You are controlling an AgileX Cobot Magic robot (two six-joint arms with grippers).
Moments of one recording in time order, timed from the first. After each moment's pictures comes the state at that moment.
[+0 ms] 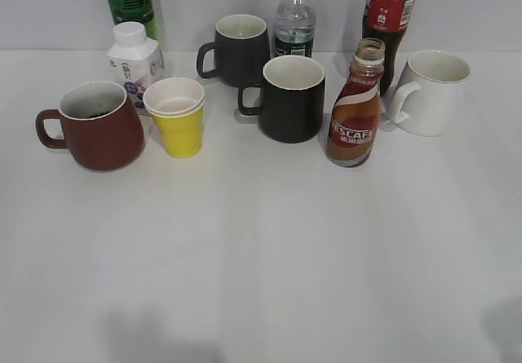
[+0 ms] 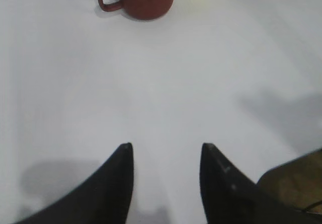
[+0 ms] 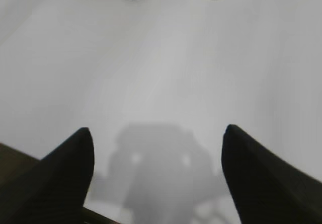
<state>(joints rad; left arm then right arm) -0.30 0.08 -0.57 -0.02 1.21 0.03 0.53 0.24 -0.63 -0.12 1.10 0.10</state>
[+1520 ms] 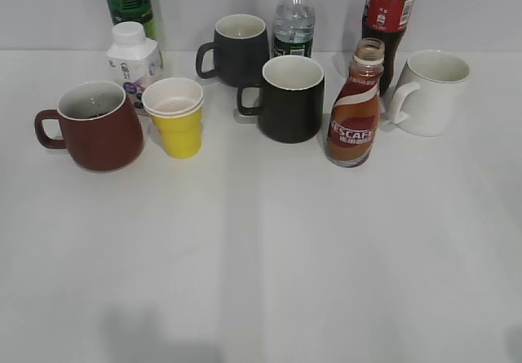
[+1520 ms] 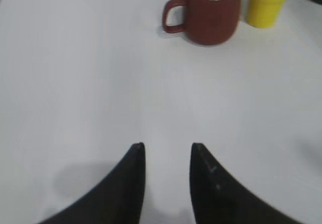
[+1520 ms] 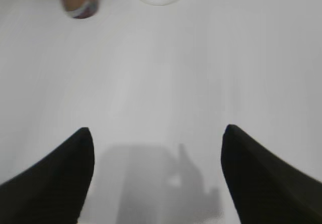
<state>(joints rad) -0.03 0.07 -0.52 -0.02 1.07 0.08 0.10 0.04 -0.50 0.01 1.04 -0.06</state>
